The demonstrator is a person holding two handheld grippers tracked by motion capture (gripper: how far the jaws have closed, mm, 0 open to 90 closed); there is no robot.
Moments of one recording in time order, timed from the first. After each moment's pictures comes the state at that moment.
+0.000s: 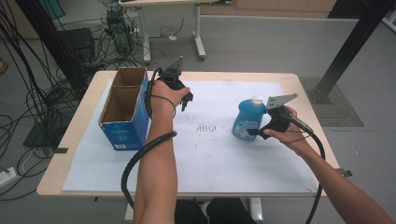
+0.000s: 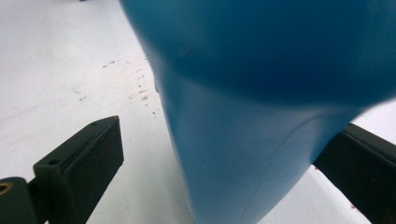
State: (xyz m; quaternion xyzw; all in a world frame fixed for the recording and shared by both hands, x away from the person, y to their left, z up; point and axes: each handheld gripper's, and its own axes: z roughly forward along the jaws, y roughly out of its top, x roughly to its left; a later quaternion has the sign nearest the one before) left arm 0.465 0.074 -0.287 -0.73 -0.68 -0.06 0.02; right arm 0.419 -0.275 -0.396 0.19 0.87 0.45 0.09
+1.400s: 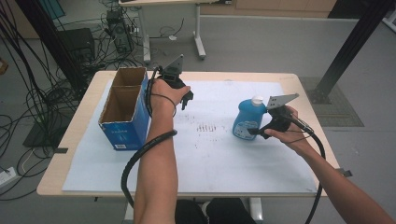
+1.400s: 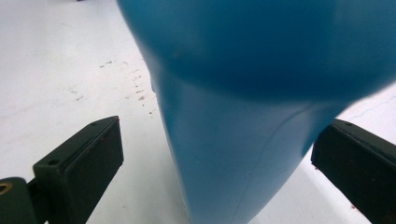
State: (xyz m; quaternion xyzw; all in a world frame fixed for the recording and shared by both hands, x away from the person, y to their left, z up) left arm 0.465 0.074 -0.284 -0.74 -0.67 -0.06 0.03; right arm 0.419 -0.276 -0.395 0.19 0.87 0.45 0.09
